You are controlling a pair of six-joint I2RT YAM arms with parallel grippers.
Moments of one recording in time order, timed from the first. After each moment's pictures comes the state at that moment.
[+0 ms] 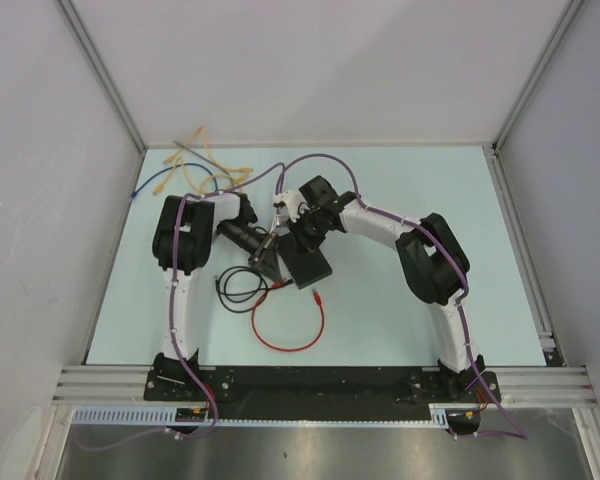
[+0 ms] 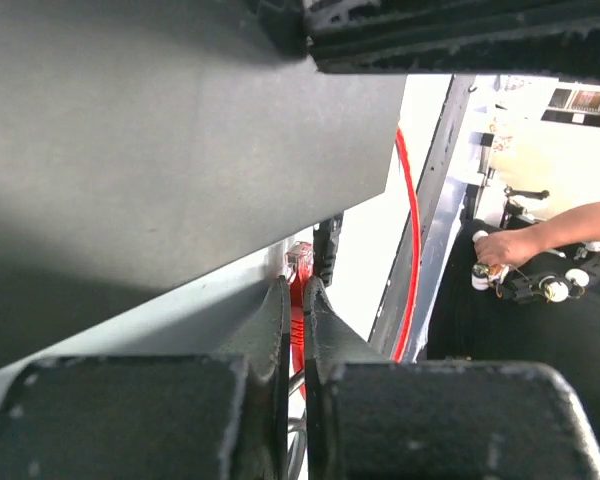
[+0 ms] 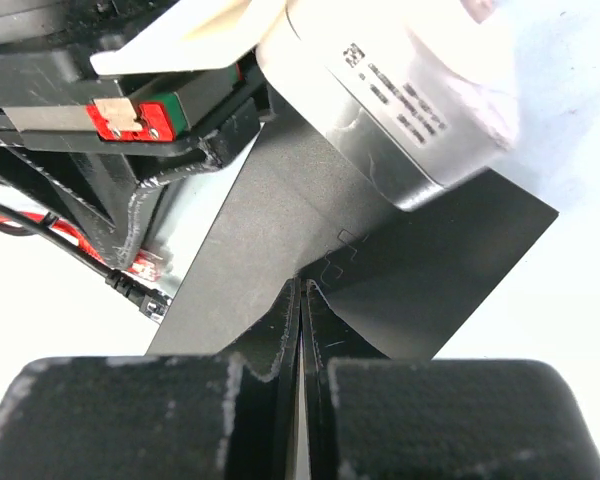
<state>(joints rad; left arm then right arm) -0.23 2.31 1.53 -1.19 1.03 0.66 0.69 2.14 1.63 -0.49 -0.39 -0.18</state>
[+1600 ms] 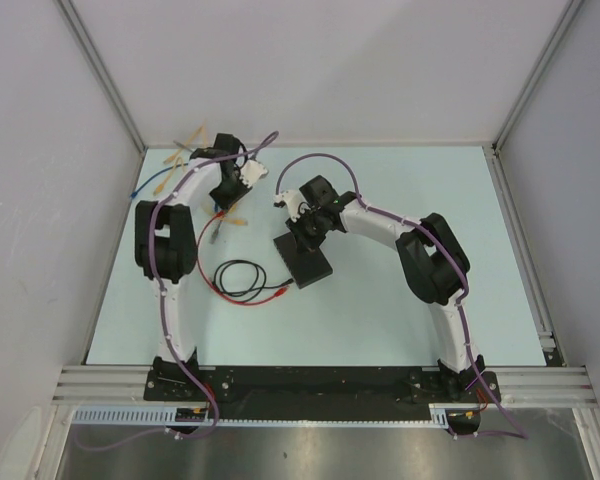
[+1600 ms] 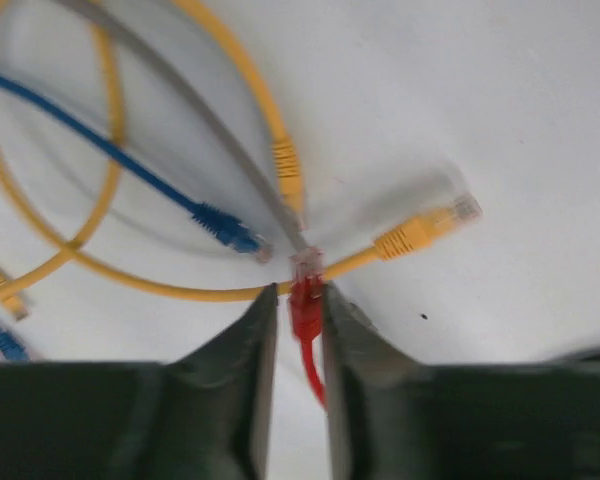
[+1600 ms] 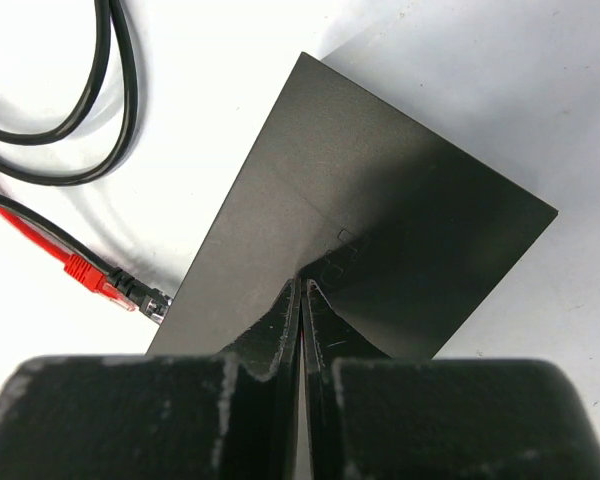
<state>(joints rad) -0.17 2.17 1.83 -0.90 -0.06 0.68 0.69 2.13 1.63 -0.49 -0.39 -0.18</state>
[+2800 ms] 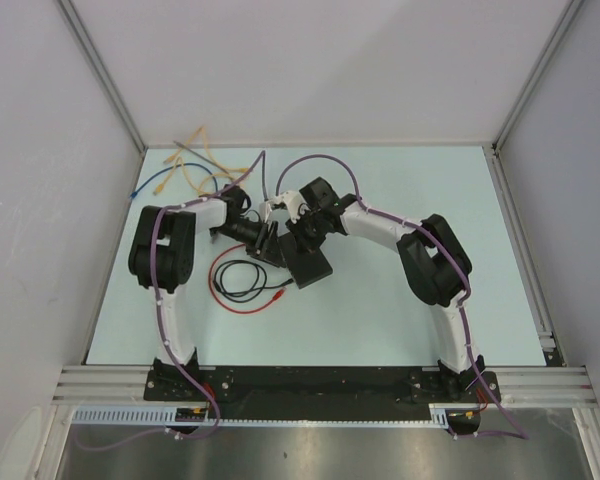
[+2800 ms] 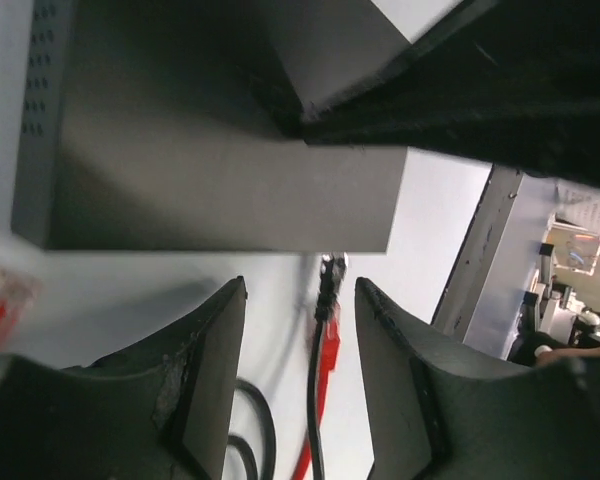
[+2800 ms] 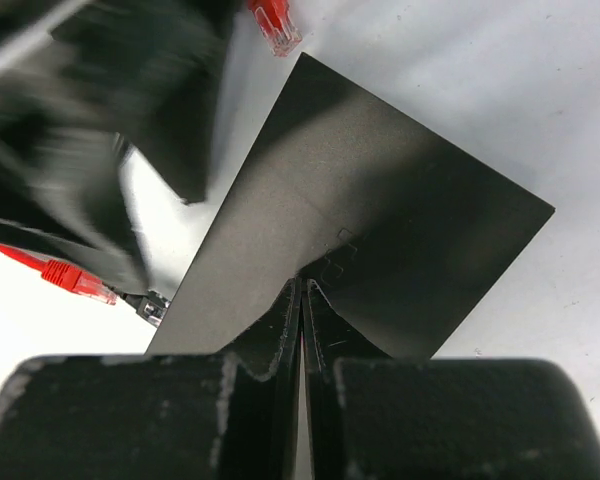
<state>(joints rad) -0.21 2.04 1.29 -0.68 0.98 0.27 0.70 2.12 1.59 -0.45 -0.37 -0.18</state>
